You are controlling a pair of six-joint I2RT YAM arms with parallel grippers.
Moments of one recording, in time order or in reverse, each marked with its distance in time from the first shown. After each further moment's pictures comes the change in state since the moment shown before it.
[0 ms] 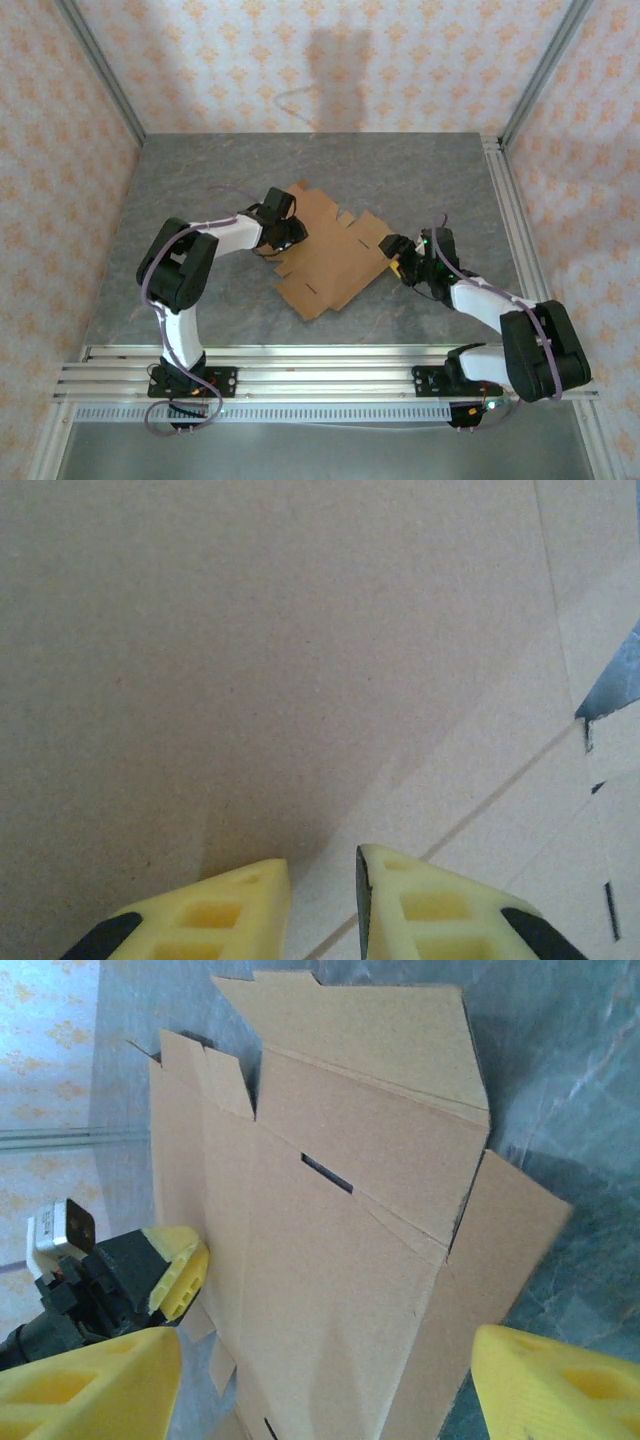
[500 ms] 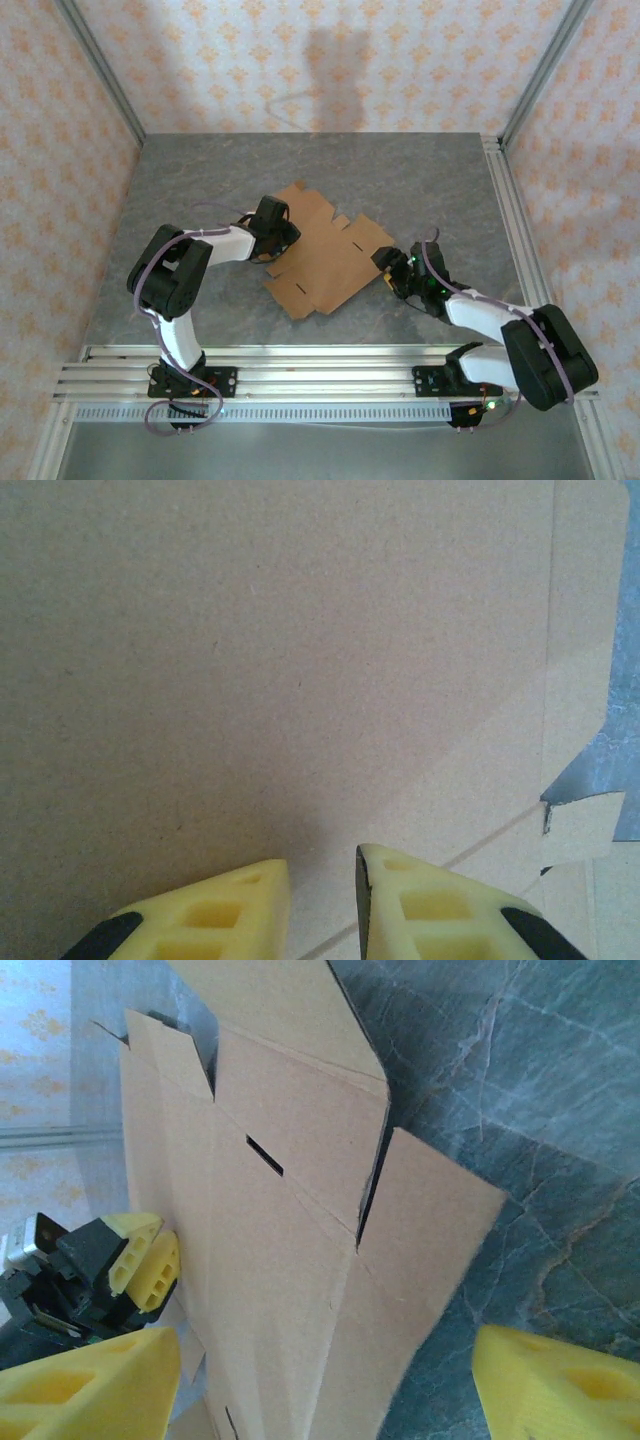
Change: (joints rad) left arm 0.006 -0.052 -0.121 0.148 -0.072 -0.213; right arm 0.135 -0.062 -0.087 0.053 0.148 0.106
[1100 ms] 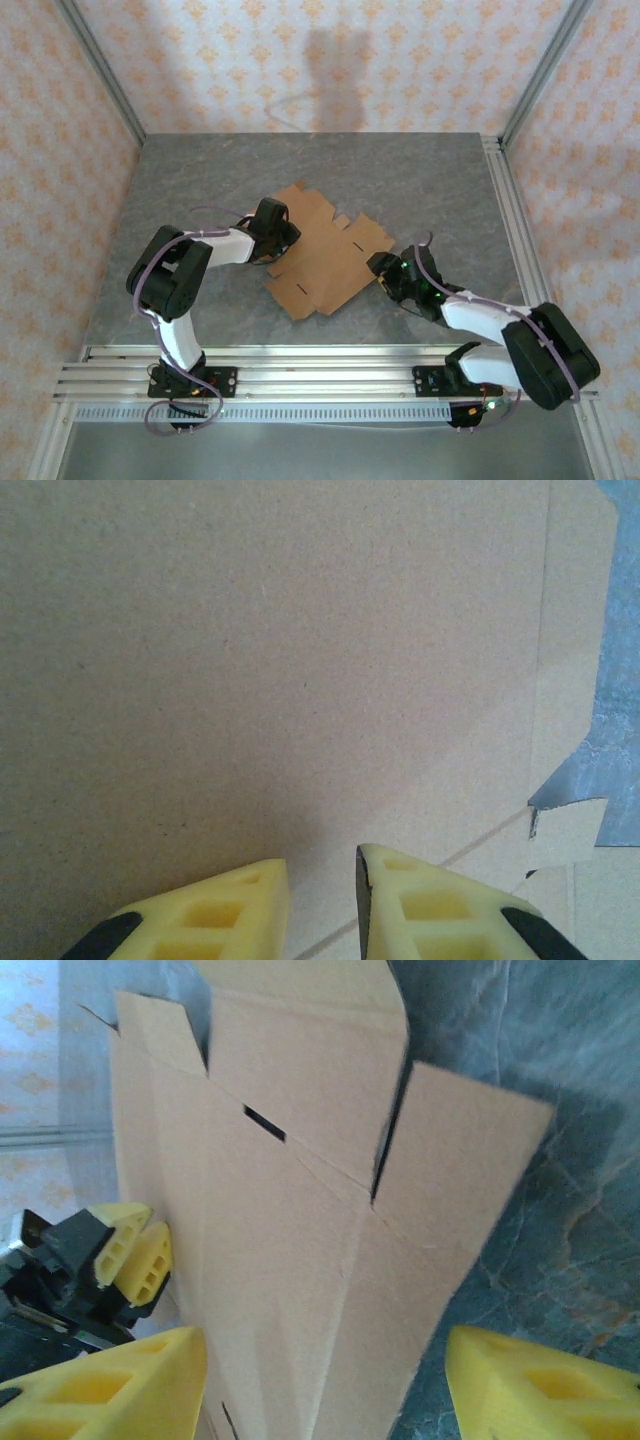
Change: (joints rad) left arm -0.002 -0.008 -0.024 0.040 -0.002 -0.041; right arm 0.103 0.045 0.000 0.021 0.081 0.066
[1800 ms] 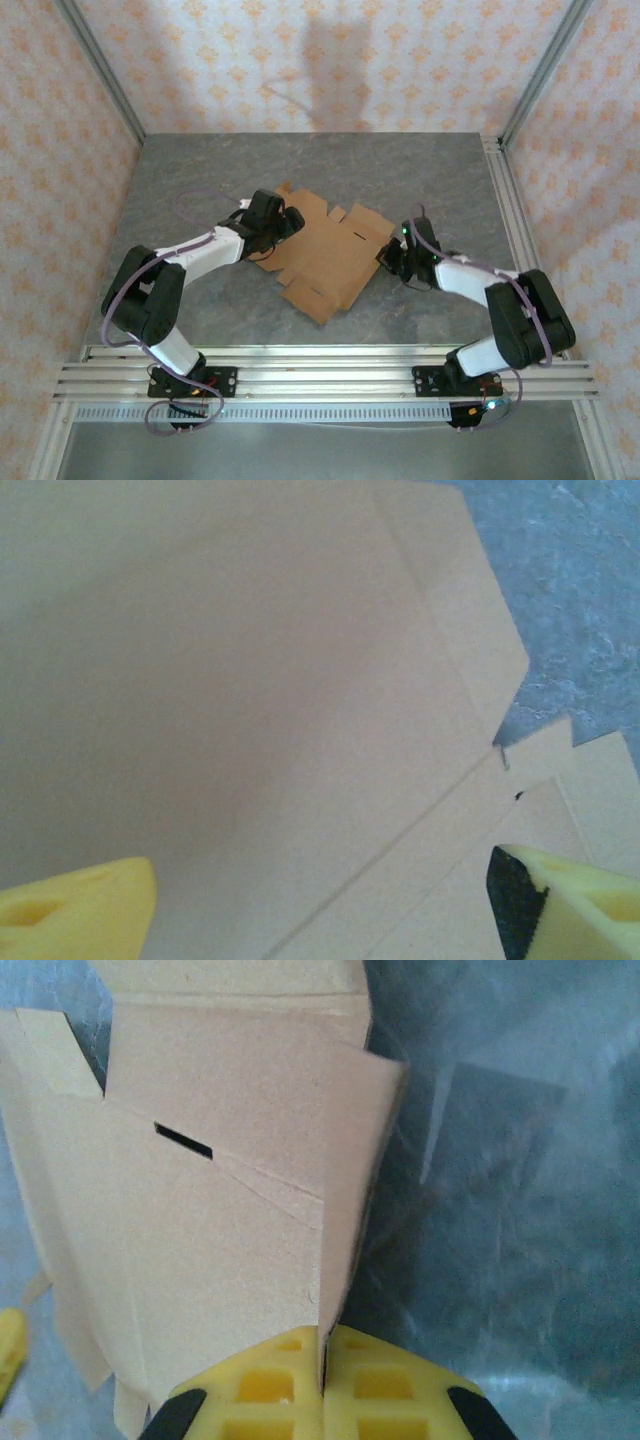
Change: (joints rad) left arm -0.020 -0.191 0.062 -0.238 -0.113 0.237; right arm -0.188 0.233 0.350 -0.387 -0.153 -0.394
